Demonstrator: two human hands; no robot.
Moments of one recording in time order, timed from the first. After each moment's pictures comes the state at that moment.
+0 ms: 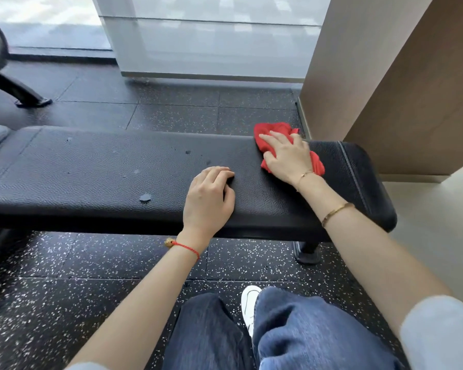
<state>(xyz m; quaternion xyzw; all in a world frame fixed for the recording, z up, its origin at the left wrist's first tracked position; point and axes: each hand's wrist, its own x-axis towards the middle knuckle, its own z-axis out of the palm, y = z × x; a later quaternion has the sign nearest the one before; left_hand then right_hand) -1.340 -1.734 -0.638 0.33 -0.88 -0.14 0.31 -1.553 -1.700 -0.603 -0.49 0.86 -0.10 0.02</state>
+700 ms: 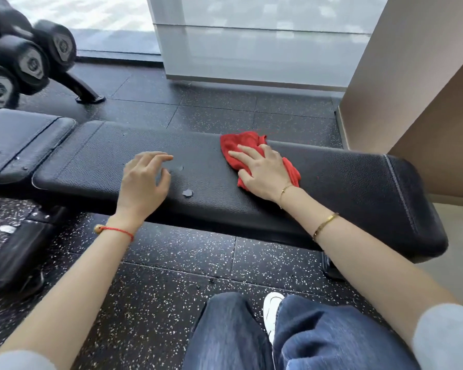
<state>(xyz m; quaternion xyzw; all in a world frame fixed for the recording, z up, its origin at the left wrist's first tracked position) -1.188 -1.838 -0.617 0.43 -0.85 -0.04 0.29 -1.446 -1.747 -0.602 -0.65 0.75 -0.08 0.05</state>
